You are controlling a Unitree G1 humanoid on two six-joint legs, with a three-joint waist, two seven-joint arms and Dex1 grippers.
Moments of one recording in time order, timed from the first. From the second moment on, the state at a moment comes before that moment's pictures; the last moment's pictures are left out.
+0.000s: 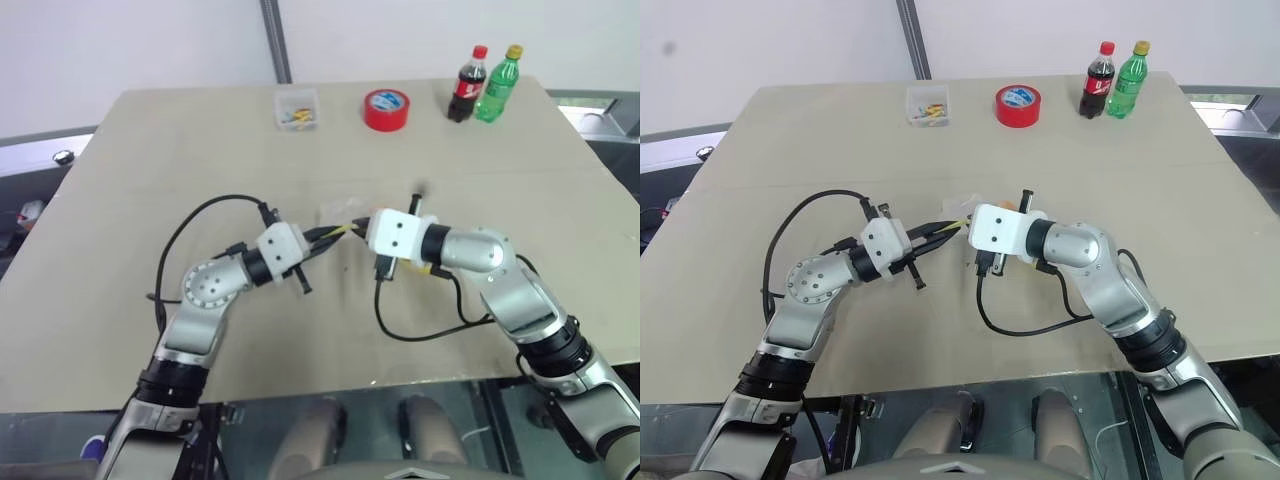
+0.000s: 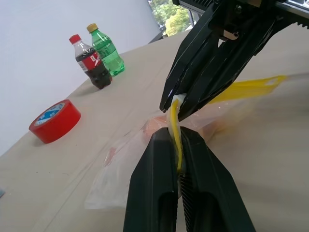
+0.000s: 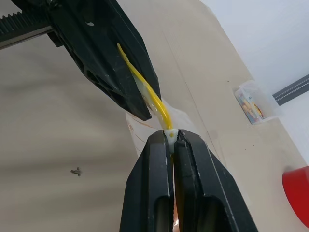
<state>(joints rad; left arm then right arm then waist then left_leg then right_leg) -0.32 0.50 -0.09 -0.02 -0.13 -0.20 -0.84 -0.59 -0.44 0.41 -0.27 -0.15 0.32 0.74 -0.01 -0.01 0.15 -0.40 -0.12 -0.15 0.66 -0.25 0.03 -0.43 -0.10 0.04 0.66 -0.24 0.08</state>
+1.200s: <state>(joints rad) -0.86 0.45 -0.04 0.40 -0.24 -0.07 -0.74 -0.73 -0.68 0.16 -0.01 -0.20 0.21 0.48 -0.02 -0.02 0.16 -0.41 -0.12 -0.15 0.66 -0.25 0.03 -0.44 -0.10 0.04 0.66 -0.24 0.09</state>
